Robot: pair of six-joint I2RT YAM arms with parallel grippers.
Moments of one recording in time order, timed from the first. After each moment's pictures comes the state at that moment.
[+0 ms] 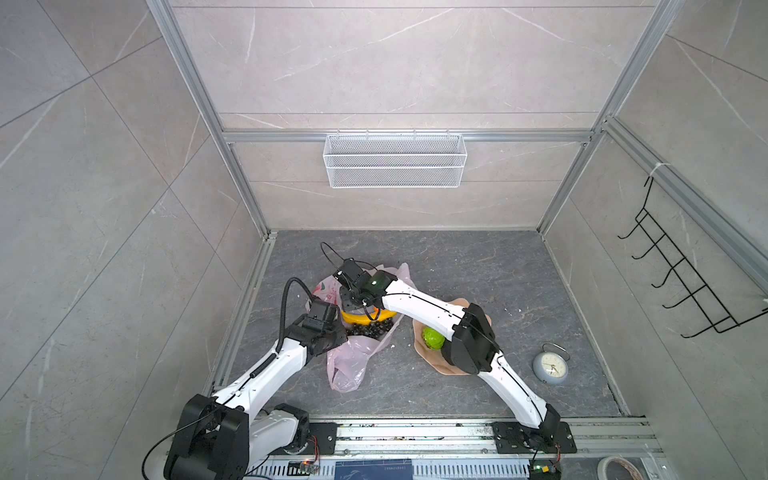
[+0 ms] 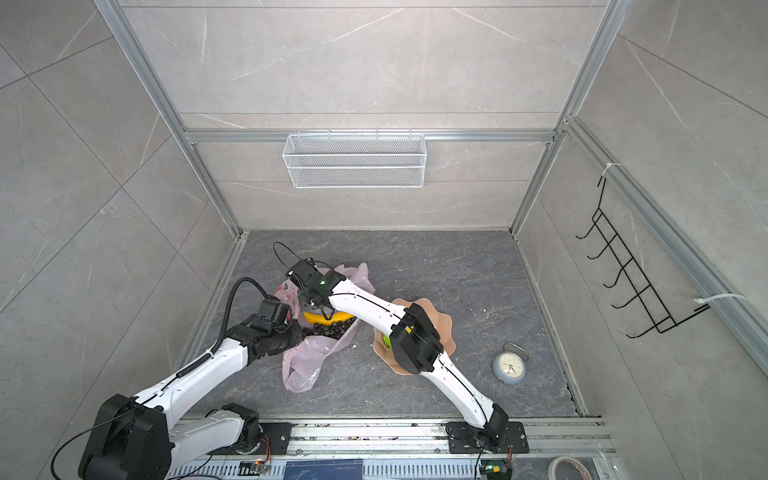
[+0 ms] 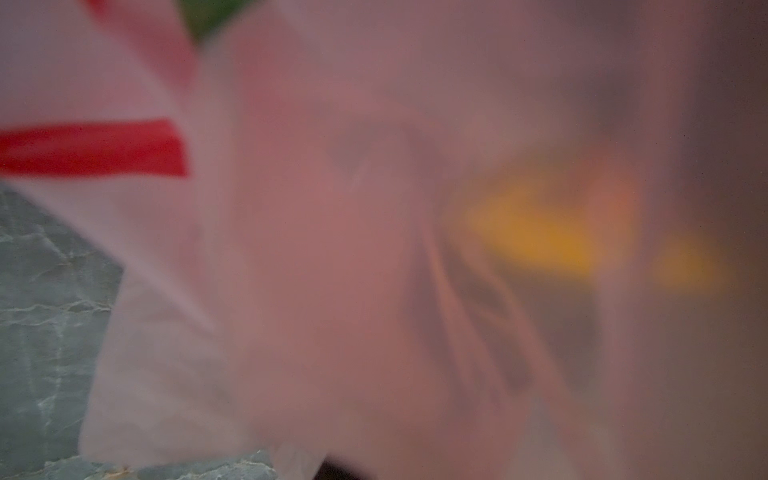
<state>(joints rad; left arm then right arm) -0.37 1.14 0.60 -0.51 -0.04 -0.68 0.97 2.41 2.26 -0.81 0.17 0.52</state>
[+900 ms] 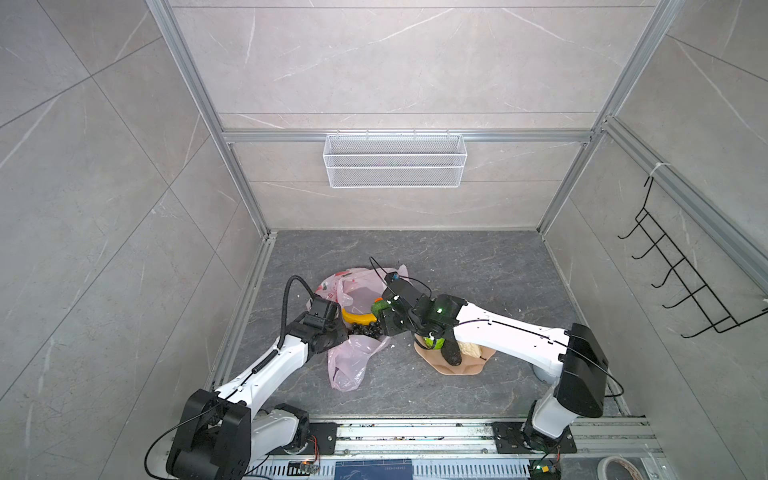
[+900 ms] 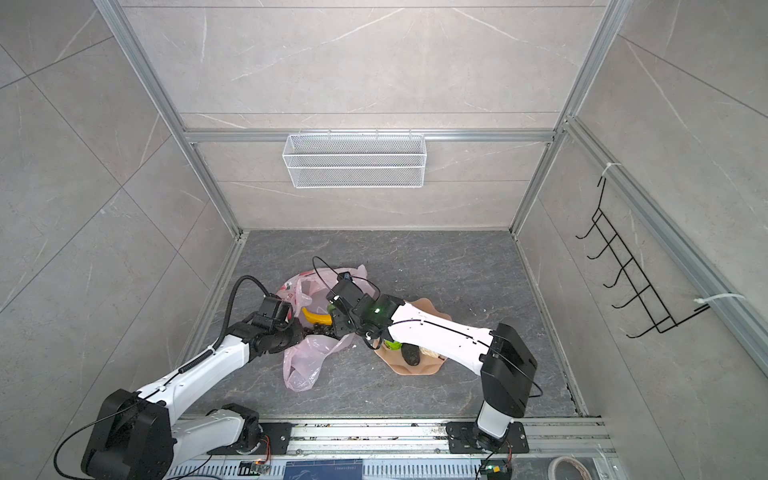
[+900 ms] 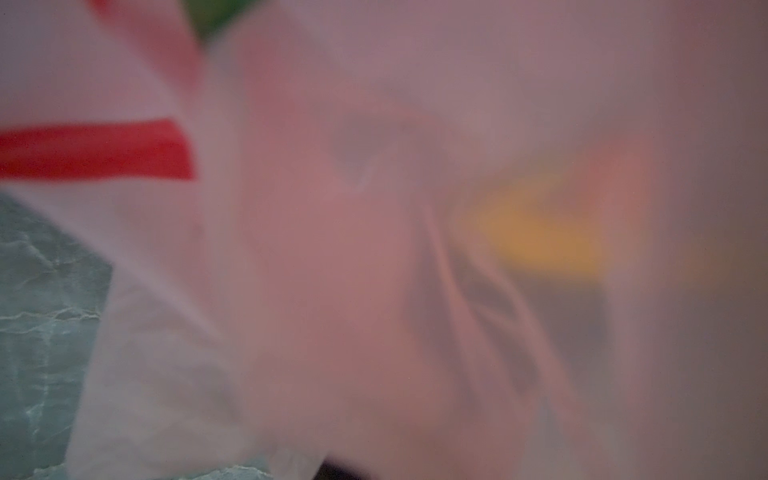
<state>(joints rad) -0.37 1.17 0.62 -0.51 -0.02 -0.69 1.01 1.68 1.40 -0.60 0.16 0.56</state>
